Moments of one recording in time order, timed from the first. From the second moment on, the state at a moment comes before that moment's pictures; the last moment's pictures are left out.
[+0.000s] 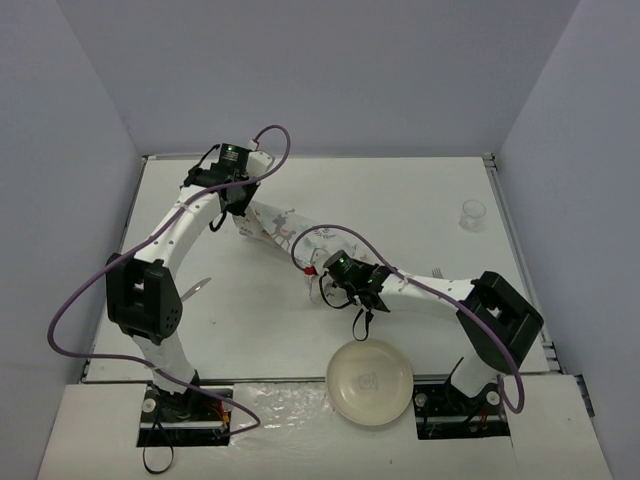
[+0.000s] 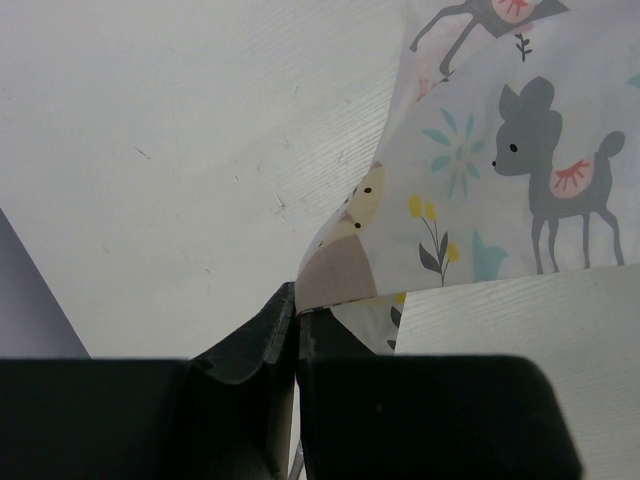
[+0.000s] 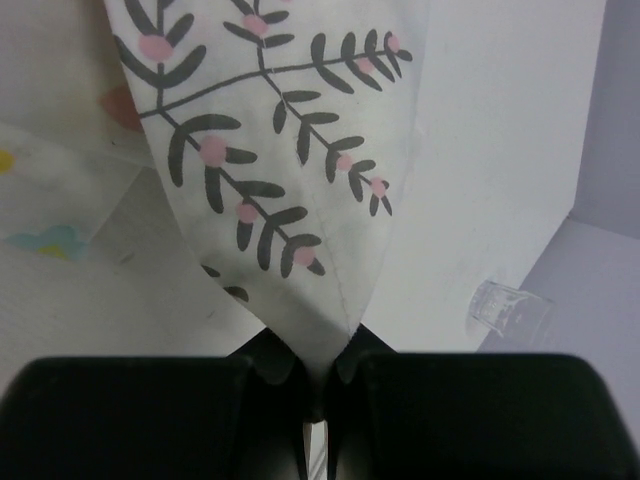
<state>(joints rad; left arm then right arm) -0.31 1.76 1.62 -0.77 -0.12 0.29 0.87 1.60 0.83 -0.19 0.57 -0.53</state>
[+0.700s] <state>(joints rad) -0.31 1.40 1.72 -0.84 -0.07 0.36 0.58 1.21 1.04 -0.21 0.65 -0.79</state>
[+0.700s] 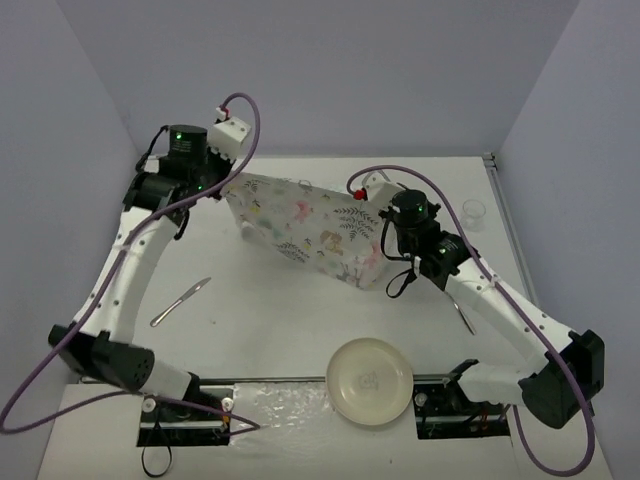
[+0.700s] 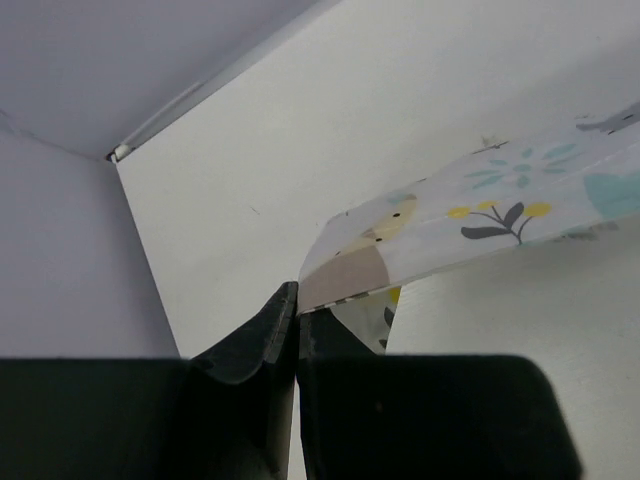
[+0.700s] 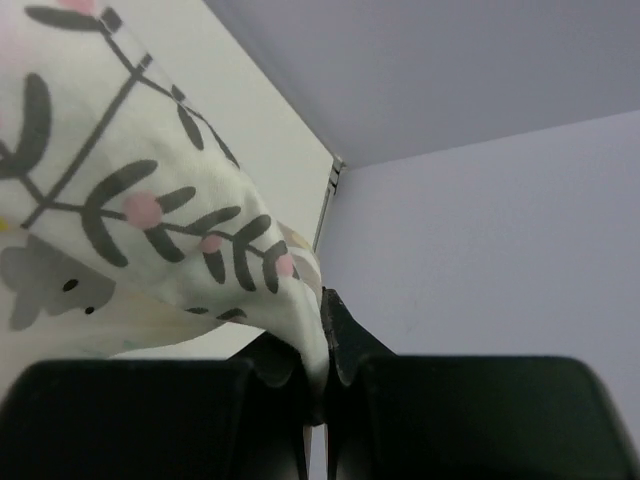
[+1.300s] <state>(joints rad) -0.26 0.95 1.80 -1.26 0.33 0.49 0.35 0.86 1.22 -0.63 0.15 -0.65</state>
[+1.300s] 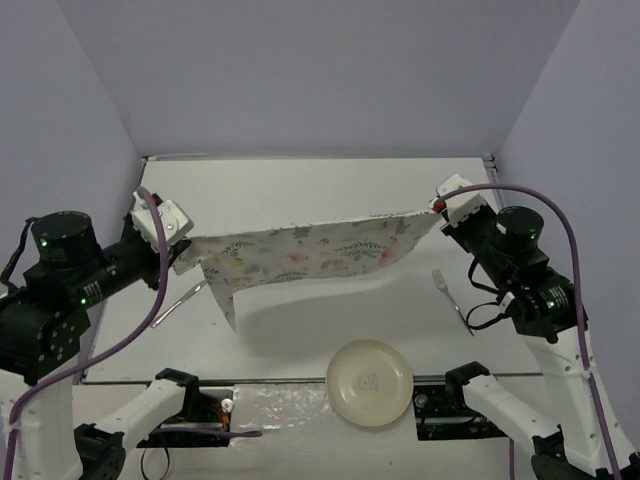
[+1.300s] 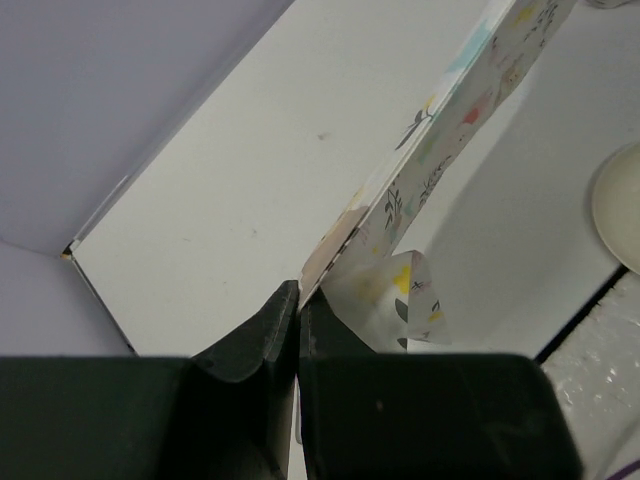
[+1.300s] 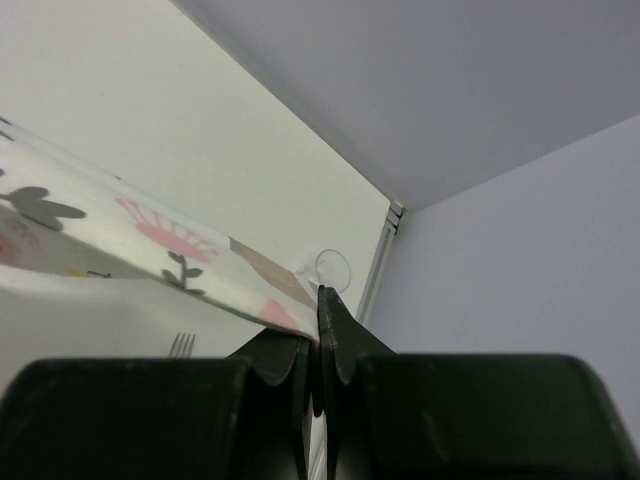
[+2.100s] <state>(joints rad) -0.24 1.41 1.83 -1.27 0.43 0.59 0.32 1.12 1.19 -0.72 0.10 -0.65</state>
